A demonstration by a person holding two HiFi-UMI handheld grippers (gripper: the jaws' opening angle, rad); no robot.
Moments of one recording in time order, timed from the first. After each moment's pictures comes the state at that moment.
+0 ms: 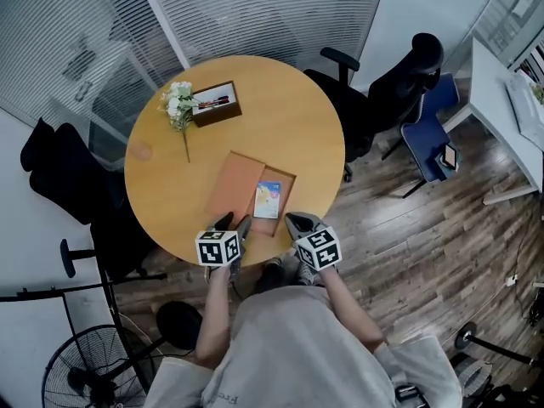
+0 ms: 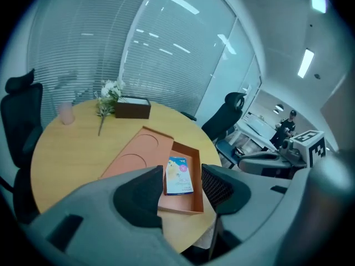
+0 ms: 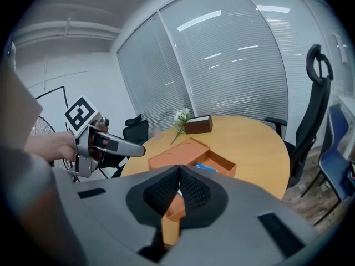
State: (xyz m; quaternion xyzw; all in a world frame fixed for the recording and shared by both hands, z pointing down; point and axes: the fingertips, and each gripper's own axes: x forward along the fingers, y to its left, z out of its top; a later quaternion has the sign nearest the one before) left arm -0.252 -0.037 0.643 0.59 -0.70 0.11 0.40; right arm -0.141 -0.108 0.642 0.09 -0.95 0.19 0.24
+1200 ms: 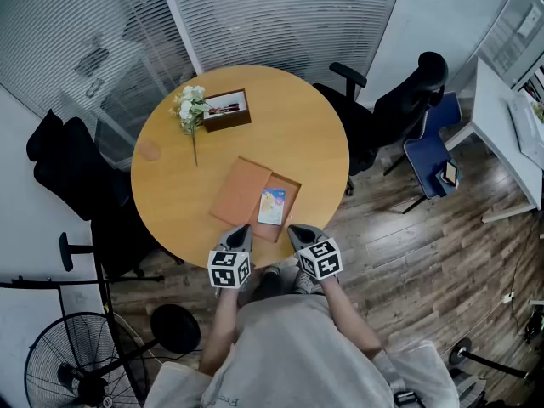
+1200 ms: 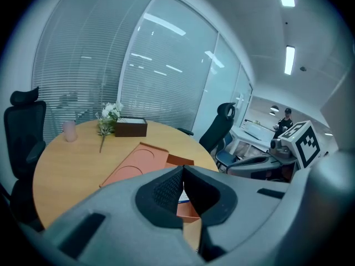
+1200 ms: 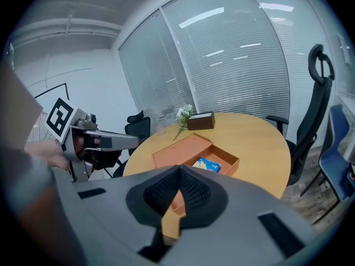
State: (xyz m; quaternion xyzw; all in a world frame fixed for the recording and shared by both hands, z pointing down) left arm -0.229 -0.022 0.617 0.60 -0.74 0.09 0.29; right arm -0.136 -0.090 0.647 0.08 -0.94 0.18 0.26
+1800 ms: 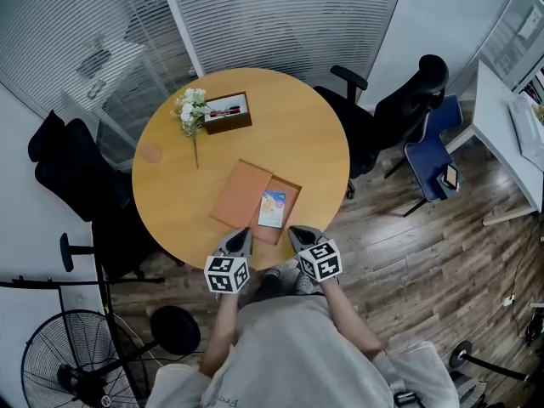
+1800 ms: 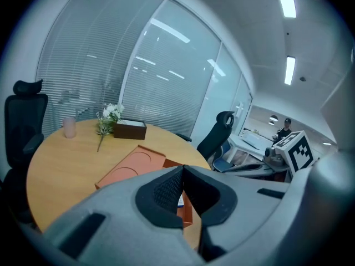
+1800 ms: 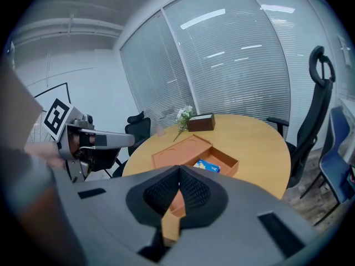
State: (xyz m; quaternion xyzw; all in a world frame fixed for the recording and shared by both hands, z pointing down) left arm -0.226 -0.020 0.609 0.61 -0.74 0.04 0.29; right arm -0.137 -0.093 0.646 0.08 -0.95 0.18 0.25
